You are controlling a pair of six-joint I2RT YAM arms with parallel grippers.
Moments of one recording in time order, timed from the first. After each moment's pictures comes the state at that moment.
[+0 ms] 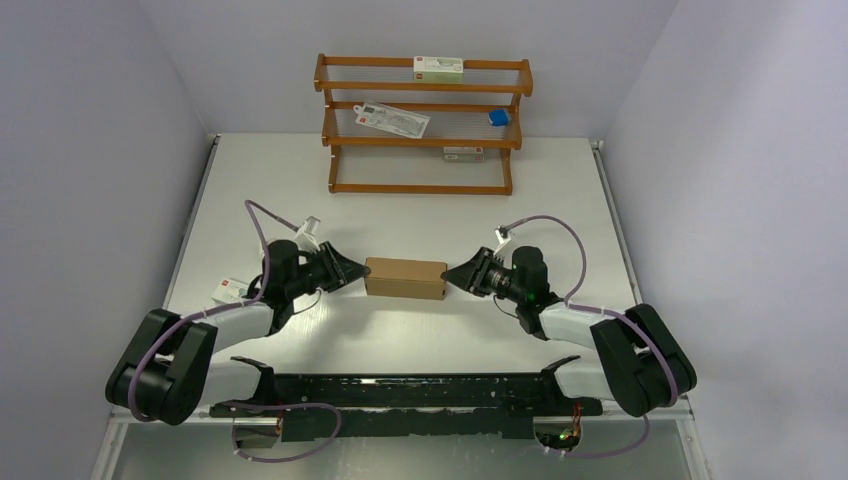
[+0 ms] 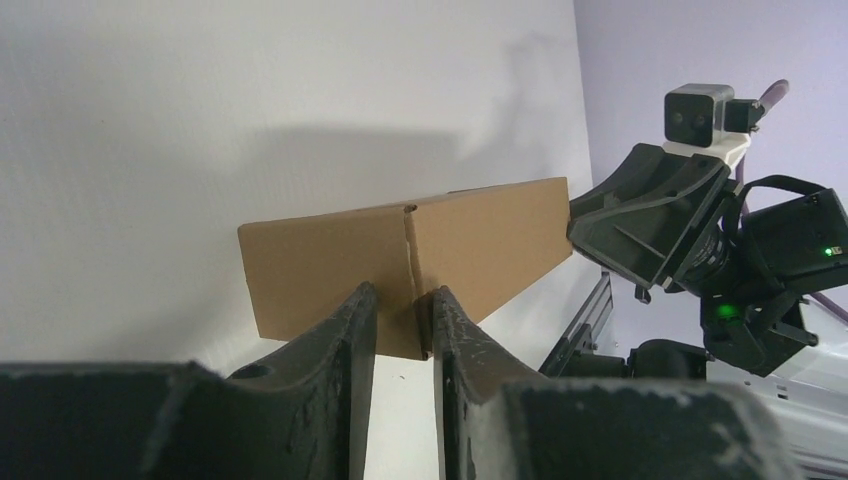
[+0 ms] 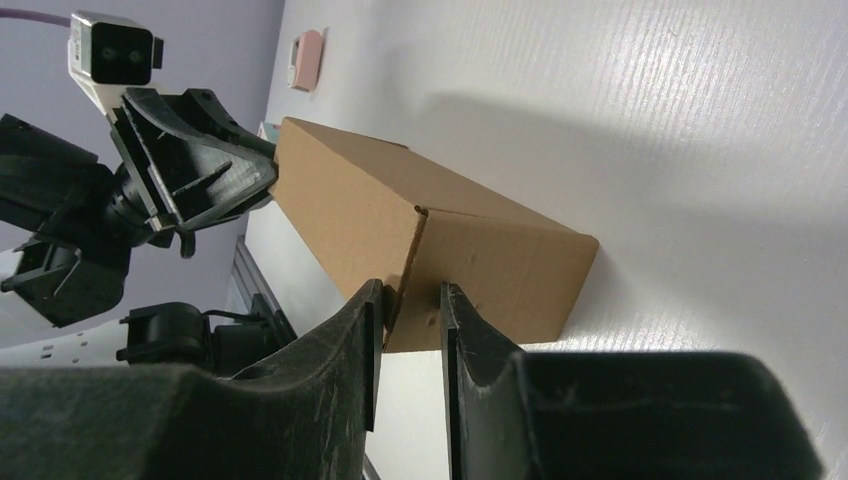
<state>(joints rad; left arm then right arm) -0.33 1.26 0.28 0.59 0.49 -0.86 0.40 1.29 0.26 0.68 -0.48 0.83</state>
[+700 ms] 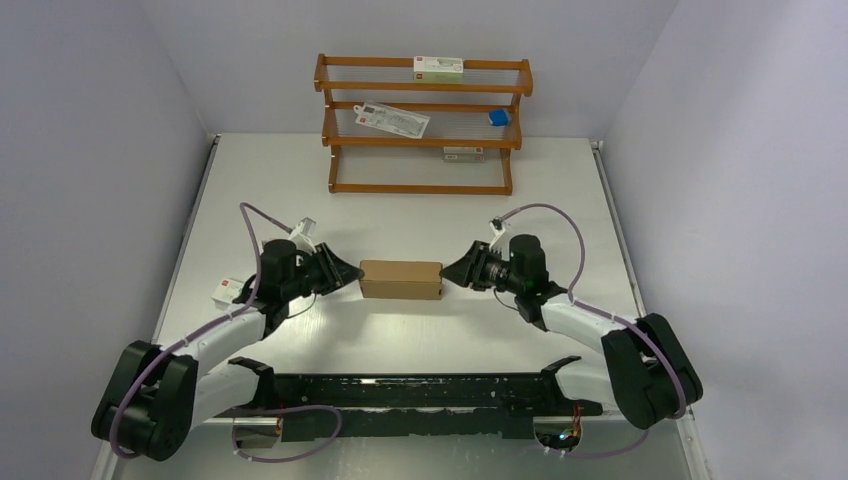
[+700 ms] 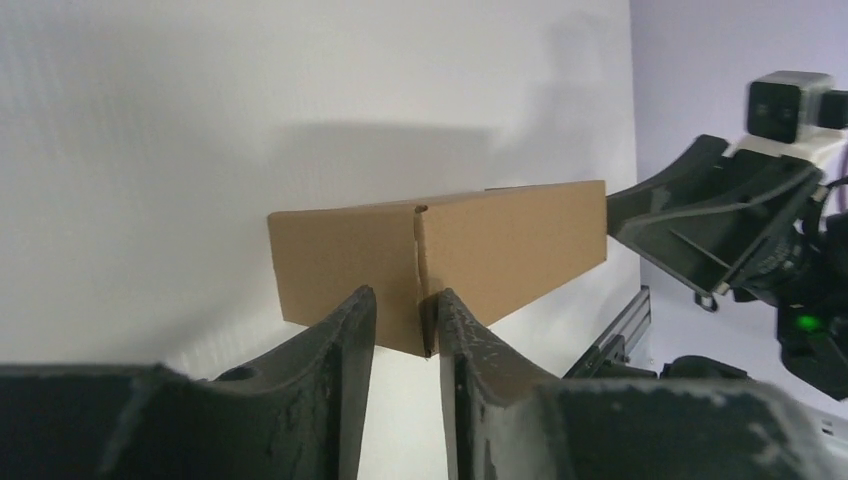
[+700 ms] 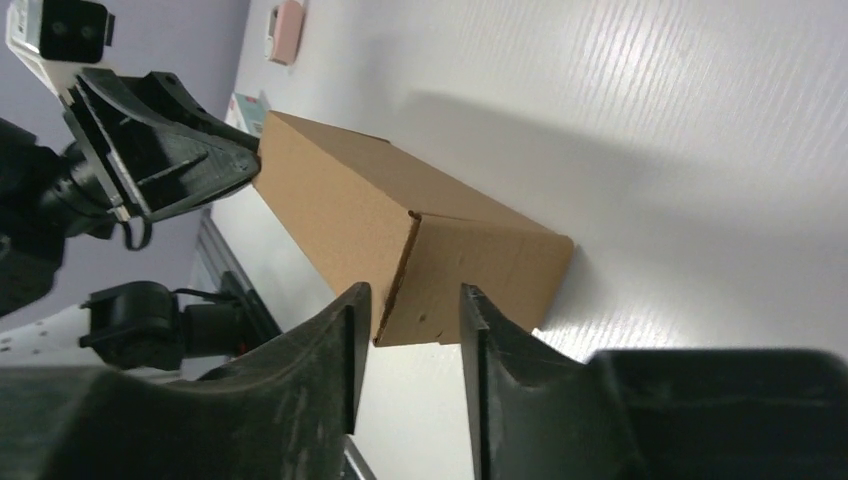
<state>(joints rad) -0.33 1.11 0.29 0.38 0.41 -0.82 0.41 1.25 0.34 0.50 -0.50 0.74</state>
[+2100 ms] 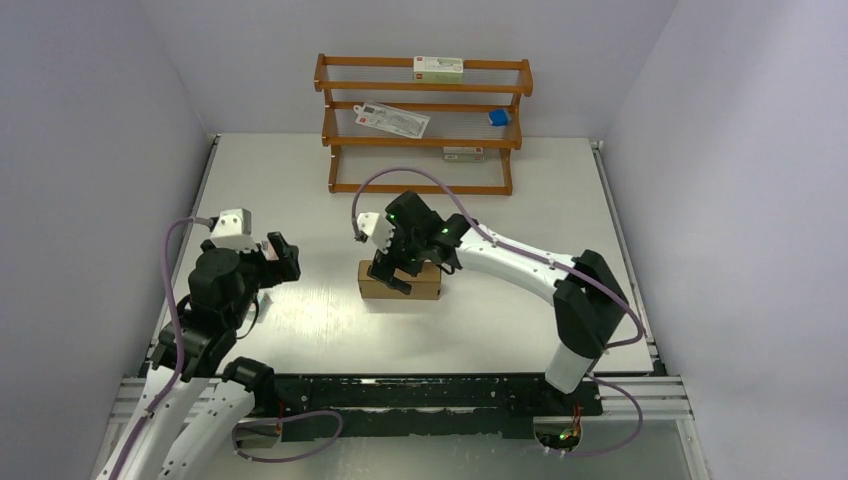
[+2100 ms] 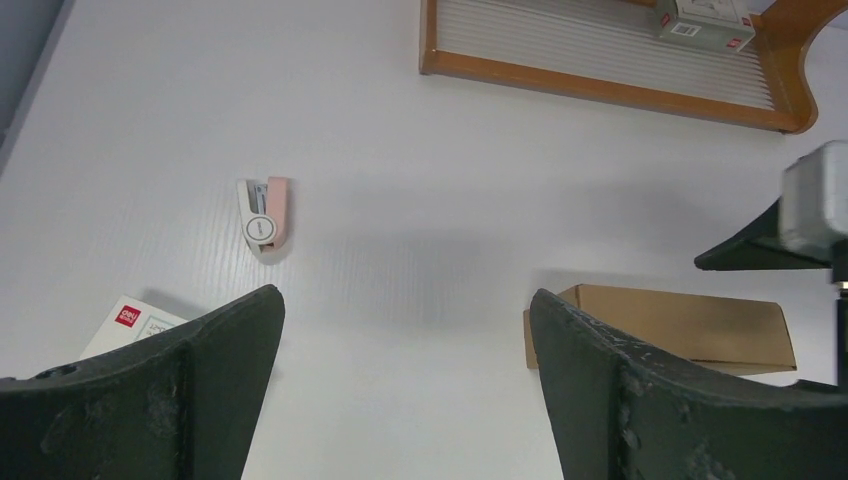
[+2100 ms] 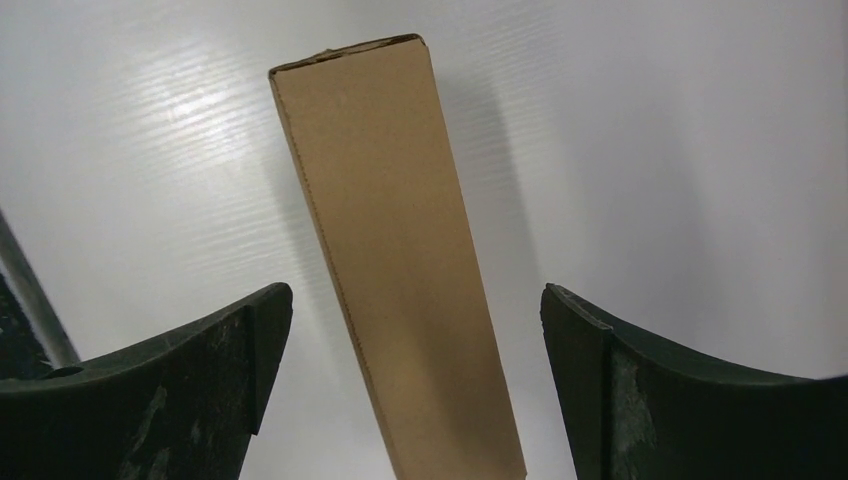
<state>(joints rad) -0.35 0.48 0.70 -0.55 -0.28 -0.32 0.88 1.68 1.29 -0.50 -0.20 -0.40</state>
